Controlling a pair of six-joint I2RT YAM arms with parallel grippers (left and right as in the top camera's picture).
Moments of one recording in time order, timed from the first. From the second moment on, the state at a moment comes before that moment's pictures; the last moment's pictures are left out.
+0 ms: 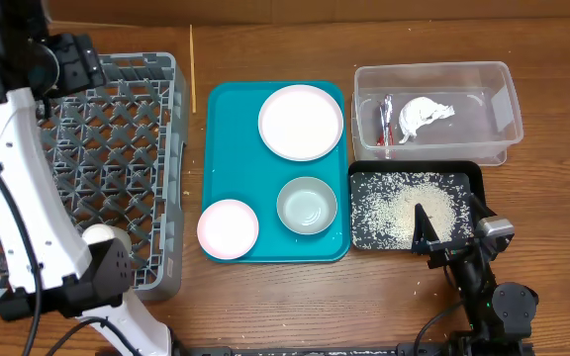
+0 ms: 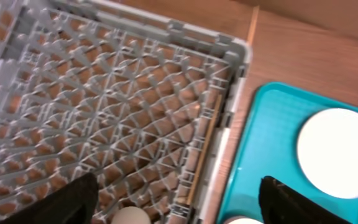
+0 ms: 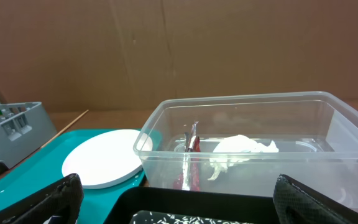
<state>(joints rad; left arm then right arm) 0.21 1.93 2.62 -1.69 -0.03 -0.12 -0.01 0.01 0.02 -0.01 -0.22 0.14</state>
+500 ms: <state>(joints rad) -0.08 2.20 2.59 -1.43 0.05 -0.07 -0.01 0.01 0.02 -0.01 -0.22 0.14</state>
